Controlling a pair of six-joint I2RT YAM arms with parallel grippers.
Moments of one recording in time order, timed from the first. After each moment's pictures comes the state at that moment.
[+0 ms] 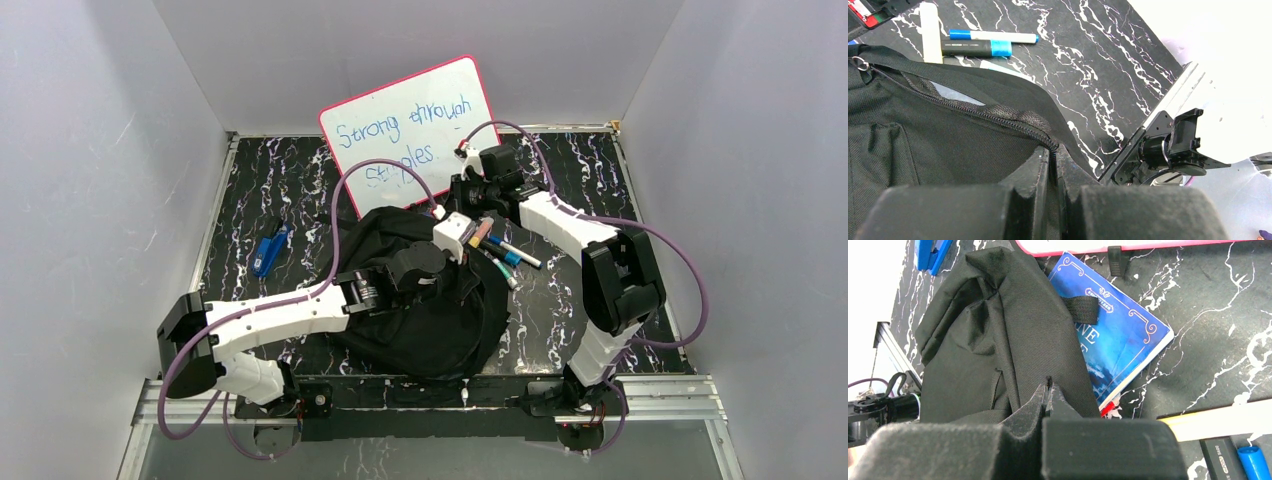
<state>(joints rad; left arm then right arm) -1.19 1.37 1.05 -0.09 -0.19 -0.49 0.47 1.73 1.26 -0.22 -0.52 0.34</state>
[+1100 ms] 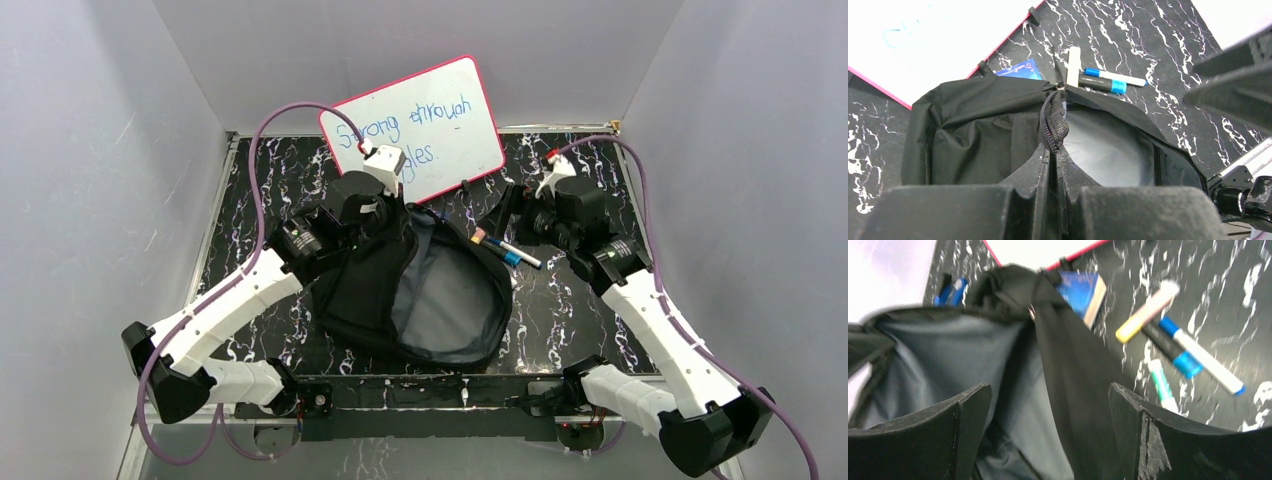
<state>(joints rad) -0.85 1.24 1.29 -0.53 -0.24 -0.34 0.47 1.01 1.07 -0.50 -0.15 0.49</state>
